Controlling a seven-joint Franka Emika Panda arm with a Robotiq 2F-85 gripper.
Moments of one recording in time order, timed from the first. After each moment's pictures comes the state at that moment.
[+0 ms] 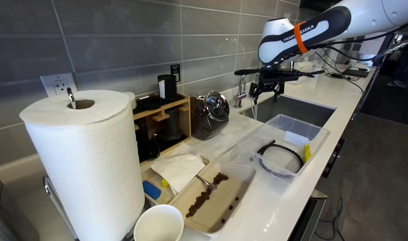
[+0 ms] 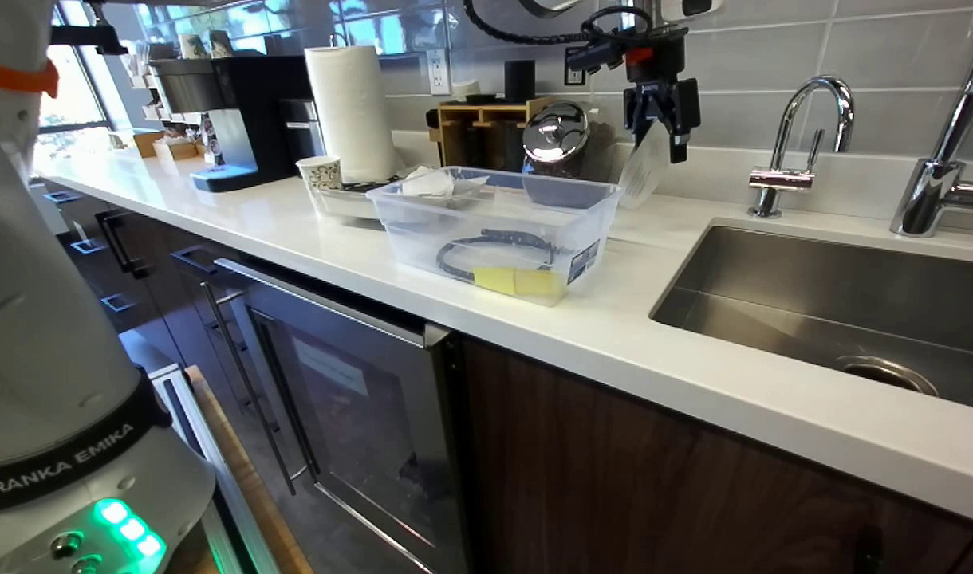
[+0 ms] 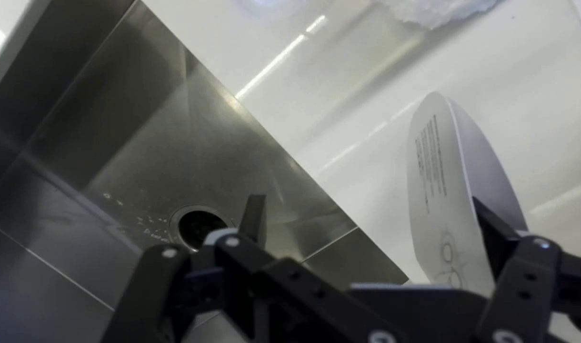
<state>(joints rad) -0.04 0.47 -0.17 -1.53 -0.11 2.10 0.42</state>
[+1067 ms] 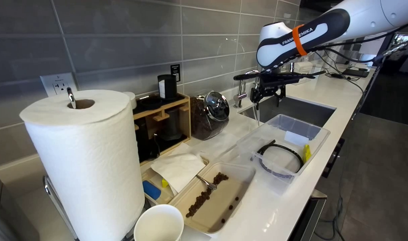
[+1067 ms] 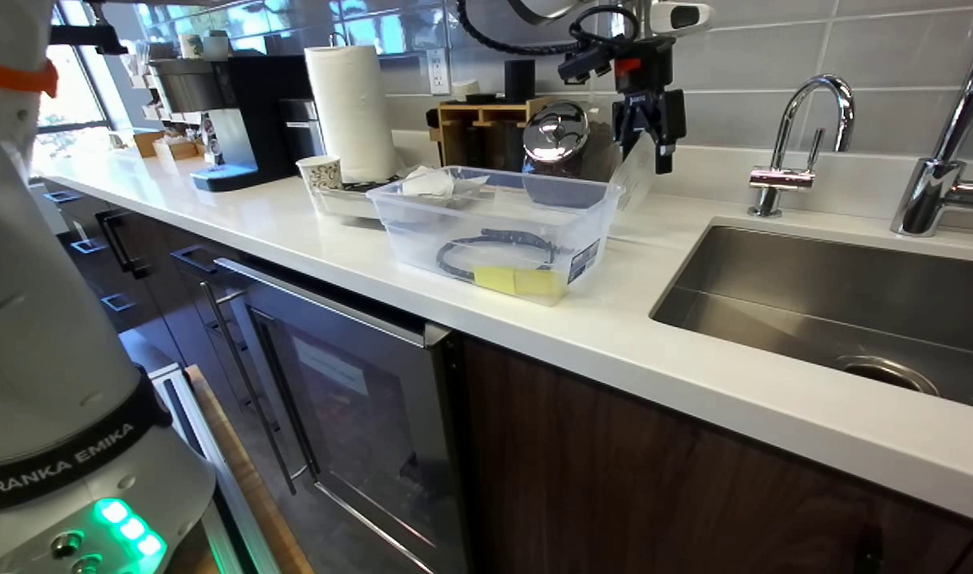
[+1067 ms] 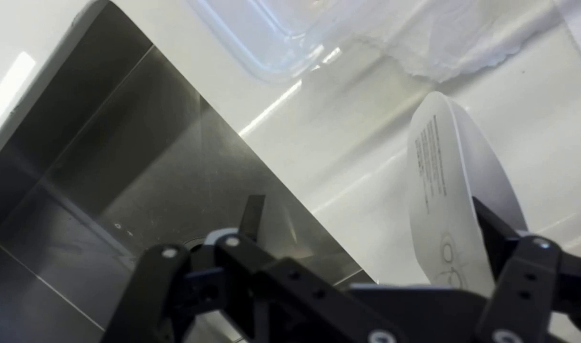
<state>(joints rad) -0.03 0.47 -0.16 -1.55 -0.13 2.03 0.43</state>
